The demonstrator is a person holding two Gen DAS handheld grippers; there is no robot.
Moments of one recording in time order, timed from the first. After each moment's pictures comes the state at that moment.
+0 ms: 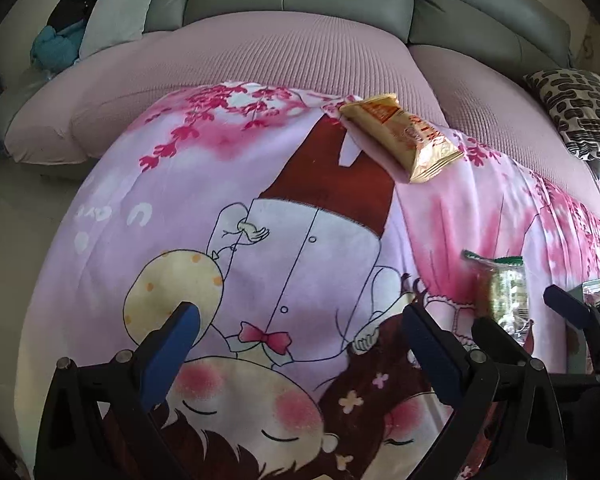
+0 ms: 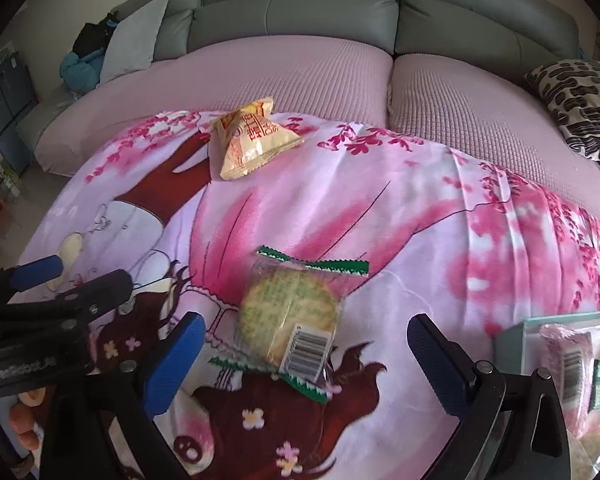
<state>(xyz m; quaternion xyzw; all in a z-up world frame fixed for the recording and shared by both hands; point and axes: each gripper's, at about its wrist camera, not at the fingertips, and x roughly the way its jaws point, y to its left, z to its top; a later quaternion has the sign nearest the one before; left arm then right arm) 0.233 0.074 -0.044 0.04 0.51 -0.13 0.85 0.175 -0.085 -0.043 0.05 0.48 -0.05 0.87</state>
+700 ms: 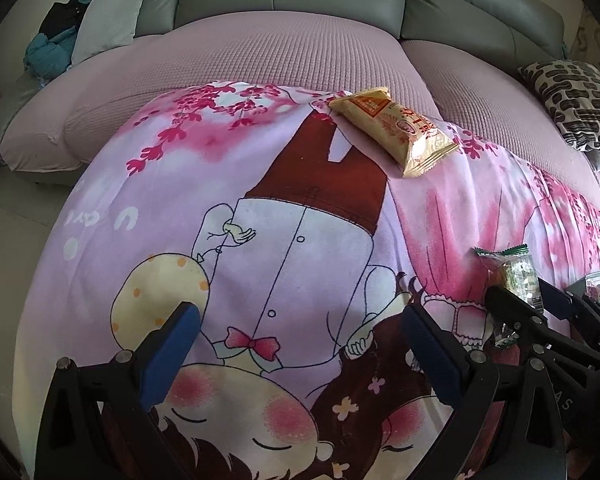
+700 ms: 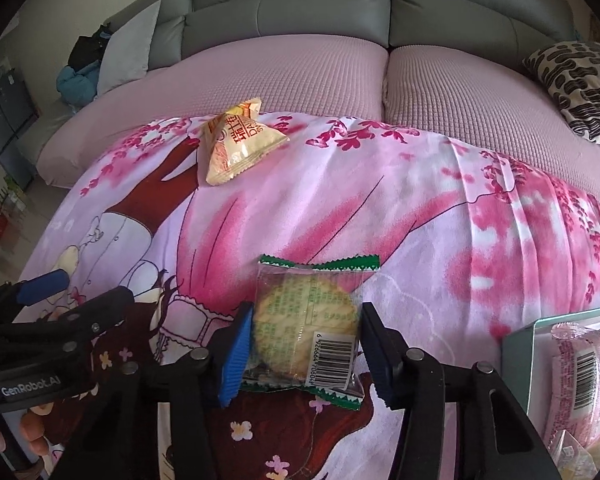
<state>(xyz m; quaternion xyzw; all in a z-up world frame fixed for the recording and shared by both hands) 0.232 0.066 -0.048 0.06 0.51 -0.13 0.85 0.179 -0.101 -0.047 0.09 0.48 -0.04 0.87</state>
